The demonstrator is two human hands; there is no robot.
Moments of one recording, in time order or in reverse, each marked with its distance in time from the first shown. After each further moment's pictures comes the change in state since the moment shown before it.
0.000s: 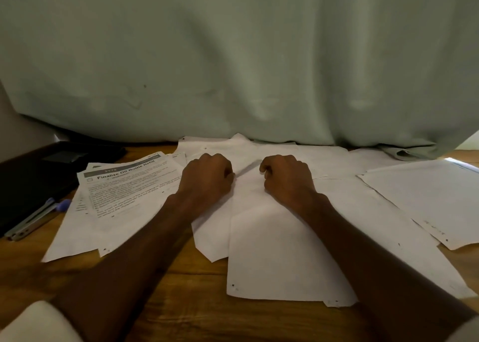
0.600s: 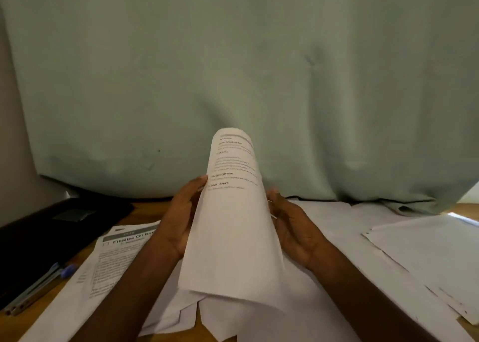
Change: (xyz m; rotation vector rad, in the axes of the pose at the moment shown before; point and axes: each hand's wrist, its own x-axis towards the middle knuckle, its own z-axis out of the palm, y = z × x) left_hand 0.007 -0.019 -0.062 -1.988 -0.198 -0.299; right_hand 0.007 -0.013 -0.024 1.798 -0.338 0.265
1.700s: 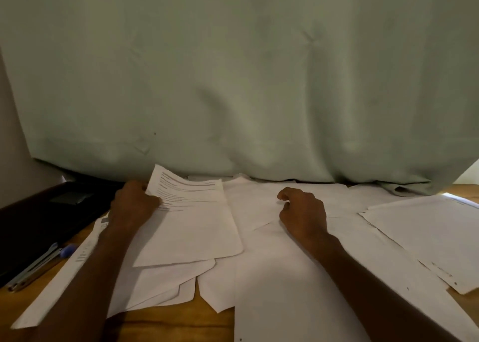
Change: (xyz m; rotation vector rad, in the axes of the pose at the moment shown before) left_hand 0.007 0.032 -0.104 1.445 0.723 0.135; right_hand 0.001 0.012 -0.033 -1.635 0.591 -0.255
